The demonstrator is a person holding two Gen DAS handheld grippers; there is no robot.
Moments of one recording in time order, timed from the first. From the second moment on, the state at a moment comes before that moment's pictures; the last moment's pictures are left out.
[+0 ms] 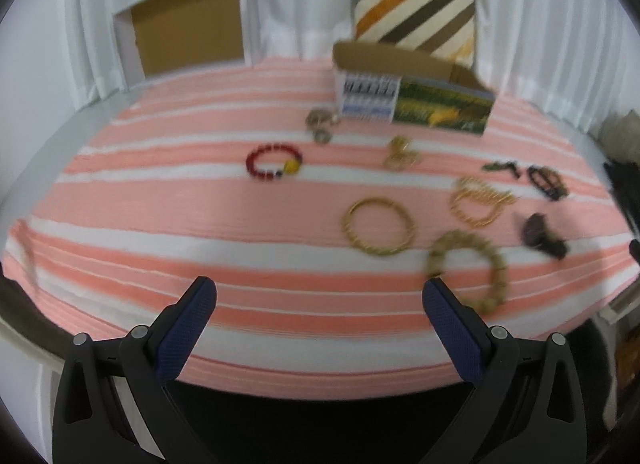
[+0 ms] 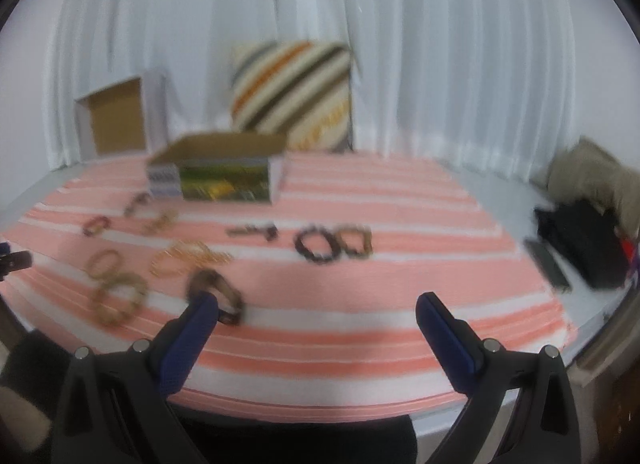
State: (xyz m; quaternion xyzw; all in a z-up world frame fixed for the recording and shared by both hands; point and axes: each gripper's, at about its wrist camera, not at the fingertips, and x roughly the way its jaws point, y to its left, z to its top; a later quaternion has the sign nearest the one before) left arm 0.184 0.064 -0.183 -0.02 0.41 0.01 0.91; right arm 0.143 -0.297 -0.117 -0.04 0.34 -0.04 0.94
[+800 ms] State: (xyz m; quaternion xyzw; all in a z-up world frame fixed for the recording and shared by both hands) left arm 0.229 0.079 -0.234 -0.02 0.47 0.02 0.88; right arm 0.200 -0.321 -0.208 -0.01 0.44 -0.03 0.90
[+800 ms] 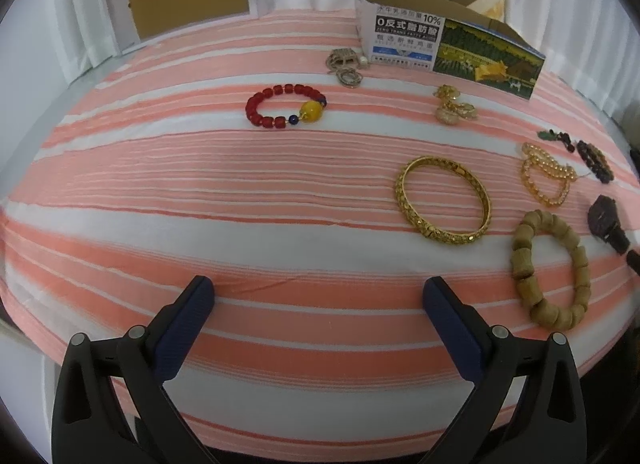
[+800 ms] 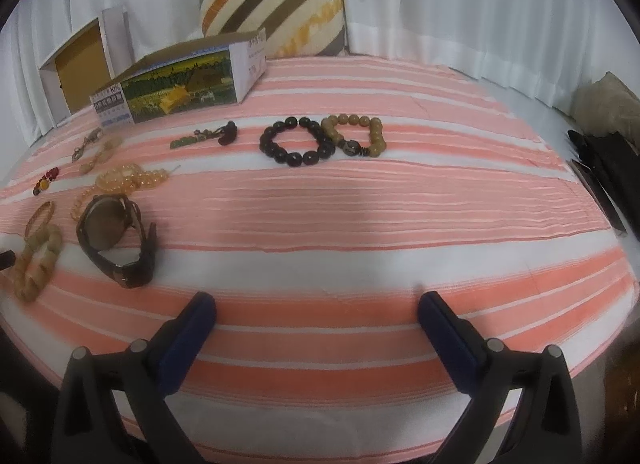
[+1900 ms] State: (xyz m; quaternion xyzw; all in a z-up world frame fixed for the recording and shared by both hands) left arm 0.379 0.117 -0.240 0.00 0.52 -0.02 0.85; right arm 0.354 -0.390 -0.216 -0.04 0.52 0.01 0.86
